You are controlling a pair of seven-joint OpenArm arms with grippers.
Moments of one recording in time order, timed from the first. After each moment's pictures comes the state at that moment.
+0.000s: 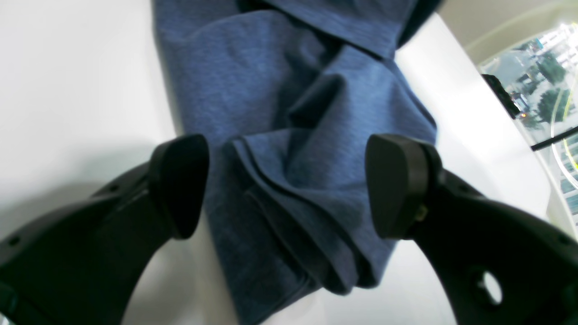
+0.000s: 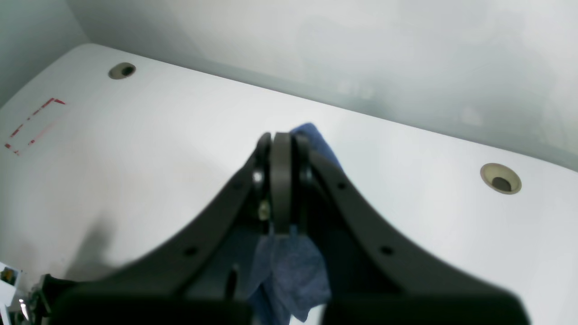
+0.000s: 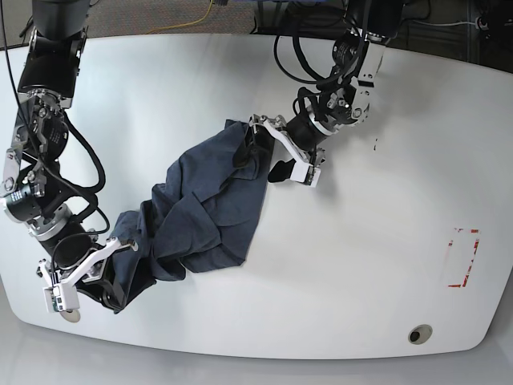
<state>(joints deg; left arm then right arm) 3.8 -0.7 13.4 79.6 -27.1 -25.4 19.2 18.1 30.9 6.7 109.2 44.2 10.4 -53.1</state>
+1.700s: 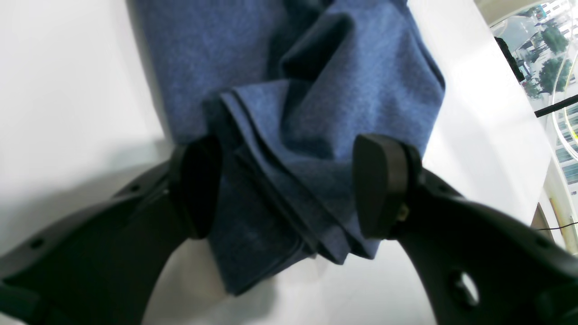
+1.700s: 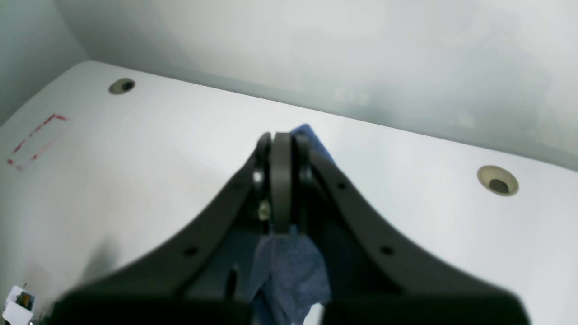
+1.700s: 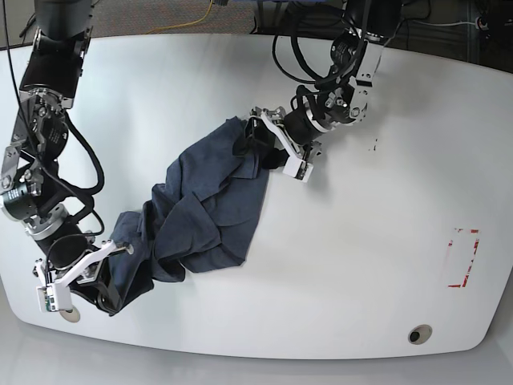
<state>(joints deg) 4.2 -0.7 13.6 79.9 -27.1 -25.5 26.0 17.9 29.5 9.2 109.2 44.2 10.4 -53.0</state>
